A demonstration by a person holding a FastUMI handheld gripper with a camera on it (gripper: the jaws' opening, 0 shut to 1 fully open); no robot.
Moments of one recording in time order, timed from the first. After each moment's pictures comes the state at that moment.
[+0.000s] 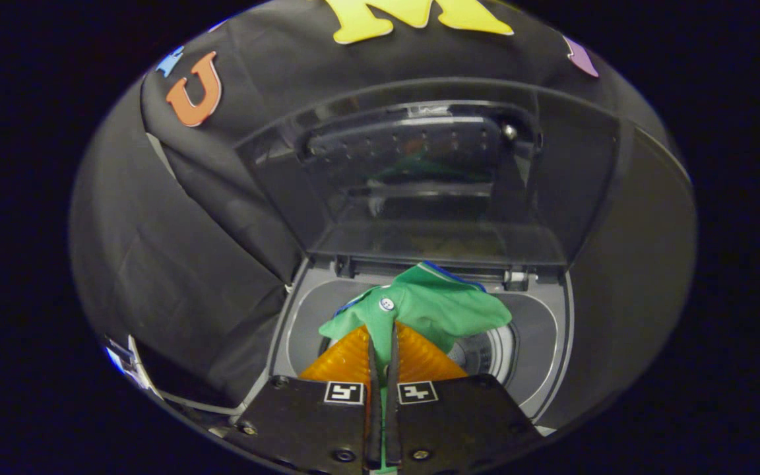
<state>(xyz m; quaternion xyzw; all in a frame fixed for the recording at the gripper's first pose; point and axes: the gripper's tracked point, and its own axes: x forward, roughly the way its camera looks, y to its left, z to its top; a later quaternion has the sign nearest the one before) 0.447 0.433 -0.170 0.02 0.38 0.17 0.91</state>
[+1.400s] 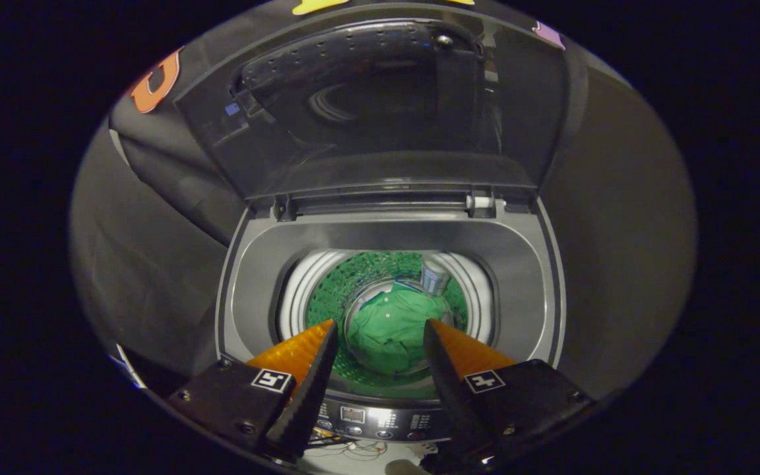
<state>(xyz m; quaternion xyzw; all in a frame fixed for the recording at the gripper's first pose) 0.425 0.401 -0.218 0.00 0.42 0.09 0.90</state>
